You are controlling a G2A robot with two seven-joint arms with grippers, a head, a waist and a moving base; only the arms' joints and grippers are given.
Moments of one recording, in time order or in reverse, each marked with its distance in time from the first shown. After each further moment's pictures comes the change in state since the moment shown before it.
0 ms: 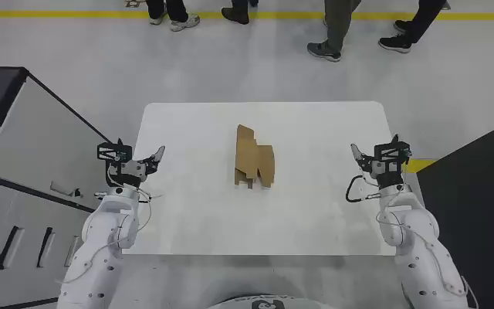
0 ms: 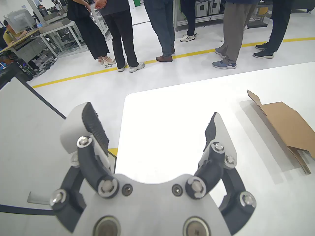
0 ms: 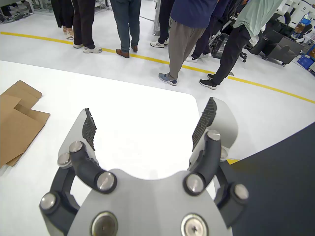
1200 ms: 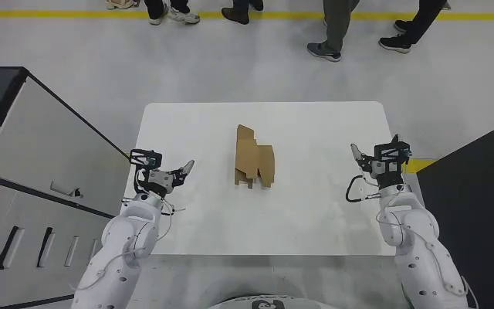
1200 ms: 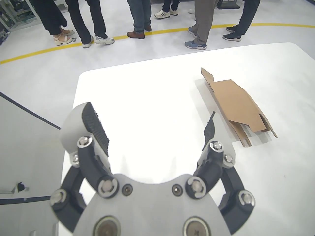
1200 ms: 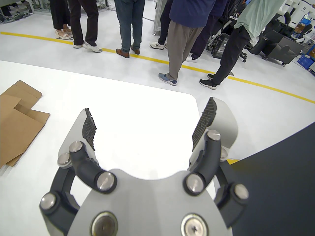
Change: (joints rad) left arm 0.048 -0.017 0.132 -0.115 -0.043 -0.022 -0.167; right arm 0.000 0.000 0.000 0.000 0.000 0.000 0.000
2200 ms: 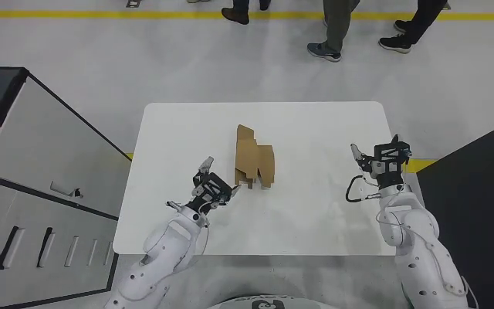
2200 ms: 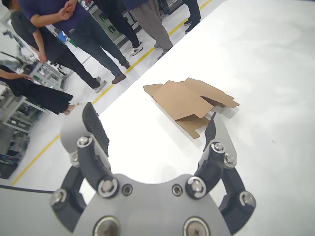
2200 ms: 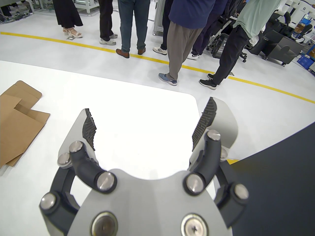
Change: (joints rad) left arm -0.068 -0.011 0.316 0.048 0.683 -0.011 0.148; right arm 0.000 0.000 0.000 0.000 0.000 0.000 0.000
